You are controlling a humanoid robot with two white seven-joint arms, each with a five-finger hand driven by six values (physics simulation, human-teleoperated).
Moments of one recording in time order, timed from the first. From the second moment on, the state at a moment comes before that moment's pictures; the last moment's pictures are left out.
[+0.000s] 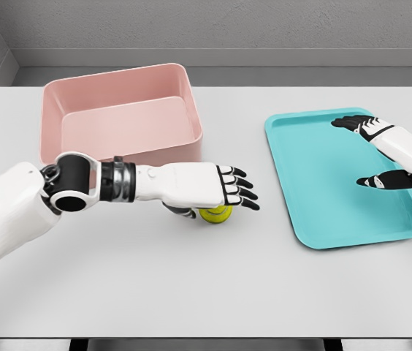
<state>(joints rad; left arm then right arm) -0.74 0.54 -0.94 -1.59 -0.53 -0.61 -0.39 -0.12 -0.60 -0.11 -1.56 0.26 -0.61 0.56</state>
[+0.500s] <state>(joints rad) -0.75 0.54 -0.97 -1.54 -0.53 -0.61 -0.39 -0.12 -0.60 -0.11 -1.57 0.26 -0.61 0.56</state>
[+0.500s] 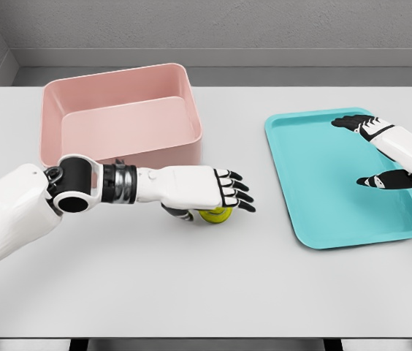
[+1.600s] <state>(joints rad) -0.76 0.50 -1.01 -1.47 -0.51 -0.61 -0.40 -0.12 -0.60 -0.11 -1.57 0.26 -0.61 0.56</state>
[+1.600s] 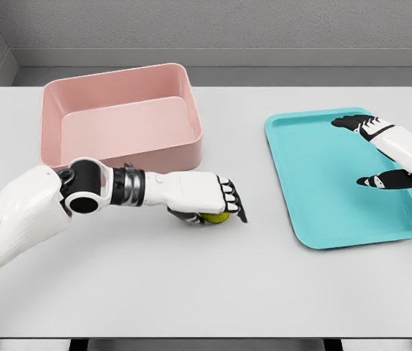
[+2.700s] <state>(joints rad) -0.84 0.56 -0.99 -1.55 -0.47 -0.61 -0.42 -0.11 -0.60 -0.12 -1.57 0.26 -0.61 0.56</state>
